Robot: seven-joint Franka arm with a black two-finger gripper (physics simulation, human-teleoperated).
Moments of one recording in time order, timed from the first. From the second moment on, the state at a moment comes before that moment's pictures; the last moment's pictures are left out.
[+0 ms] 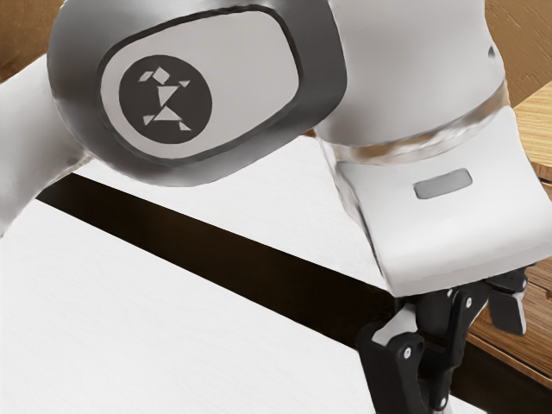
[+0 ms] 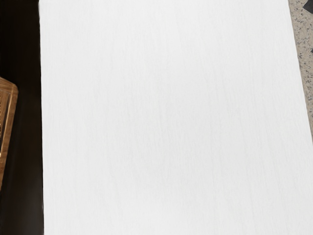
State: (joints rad) arm -0.58 0.13 -0.20 -1.11 -0.04 1.41 0.87
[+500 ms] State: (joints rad) arm -0.47 0.28 -0.20 -1.04 0.03 1.57 1.19
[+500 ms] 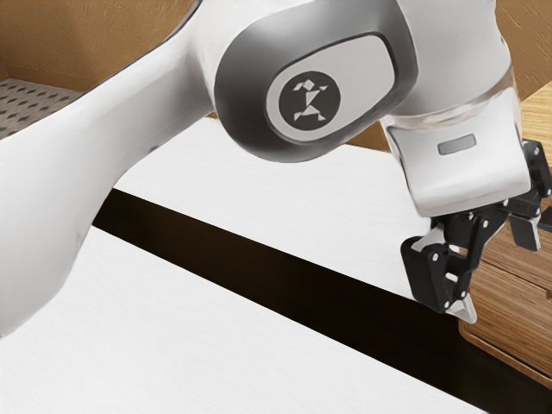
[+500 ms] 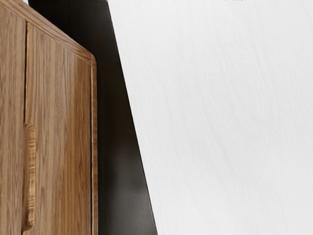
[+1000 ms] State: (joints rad) arm -0.50 0.35 -0.20 -1.07 0.04 1.85 1.35
